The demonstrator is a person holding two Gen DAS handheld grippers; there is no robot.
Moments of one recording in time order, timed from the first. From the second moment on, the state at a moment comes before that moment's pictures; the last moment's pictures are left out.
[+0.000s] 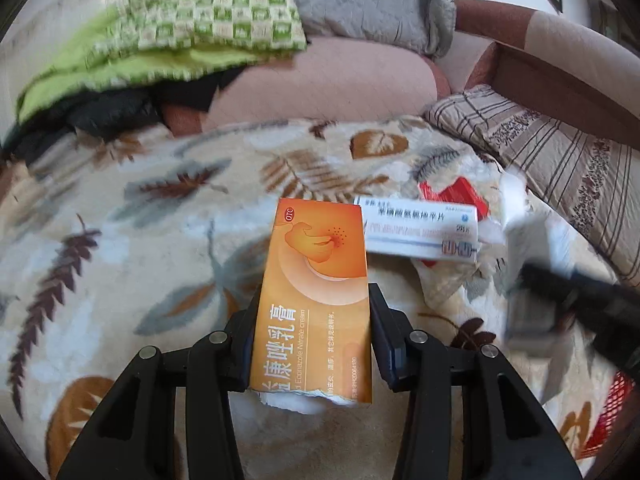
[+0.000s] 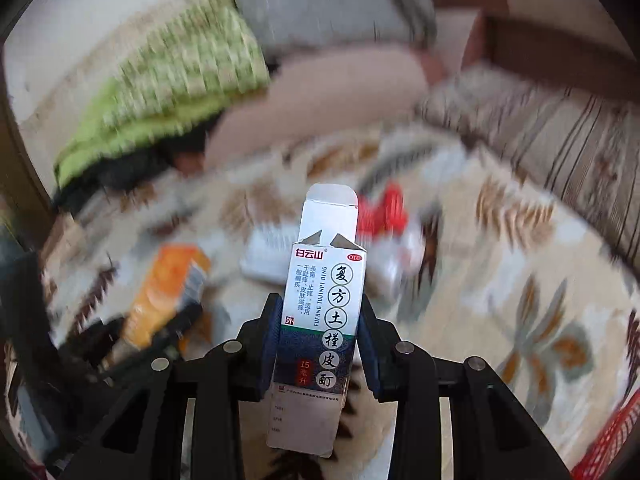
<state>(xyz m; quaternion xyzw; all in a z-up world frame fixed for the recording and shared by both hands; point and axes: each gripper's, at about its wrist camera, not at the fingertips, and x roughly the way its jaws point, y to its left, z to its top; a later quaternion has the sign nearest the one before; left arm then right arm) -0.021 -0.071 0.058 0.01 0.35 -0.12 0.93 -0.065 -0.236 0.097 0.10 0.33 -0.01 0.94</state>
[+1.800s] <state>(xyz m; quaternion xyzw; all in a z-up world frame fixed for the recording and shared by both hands) -0.032 -0.081 0.062 0.04 0.33 -0.13 0.93 -0.067 -0.242 0.102 0.13 0.33 -0.03 0.94</state>
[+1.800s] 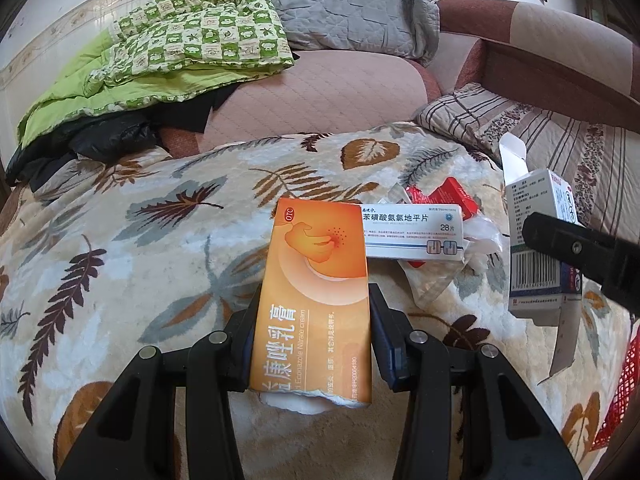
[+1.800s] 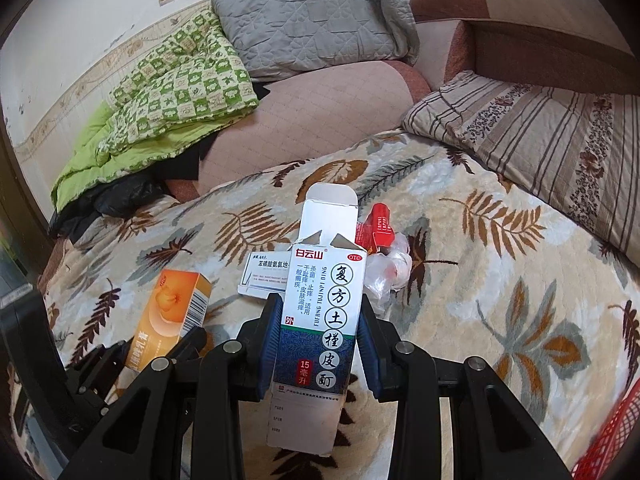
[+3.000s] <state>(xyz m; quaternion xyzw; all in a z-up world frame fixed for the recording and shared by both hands) -0.214 -0.092 0.096 0.09 0.33 -0.25 0.91 -0.254 -0.291 0.109 0.21 0.31 -0.04 0.93</state>
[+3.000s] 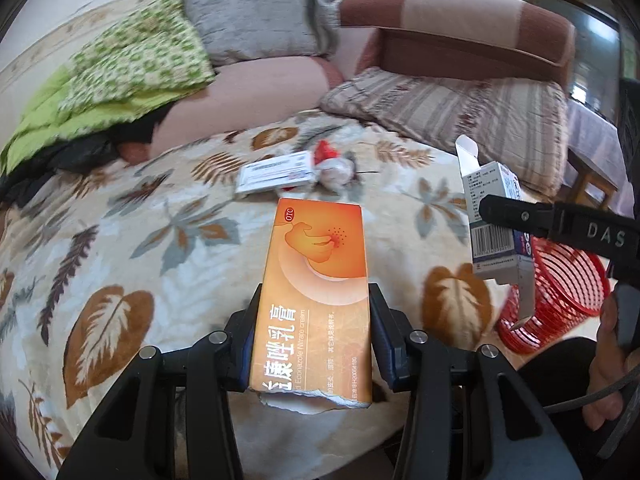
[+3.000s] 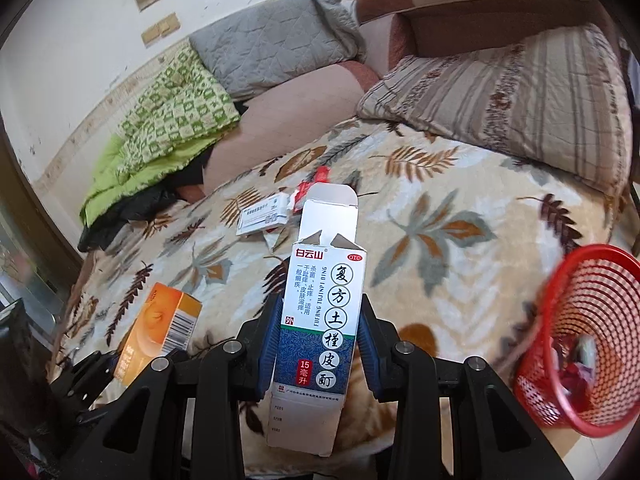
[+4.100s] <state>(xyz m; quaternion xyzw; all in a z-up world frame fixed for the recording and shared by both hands) -0.244 -0.398 0.111 0.13 0.40 -0.51 0.75 -0.397 -0.534 0.072 0.34 0.29 -0.25 0.86</state>
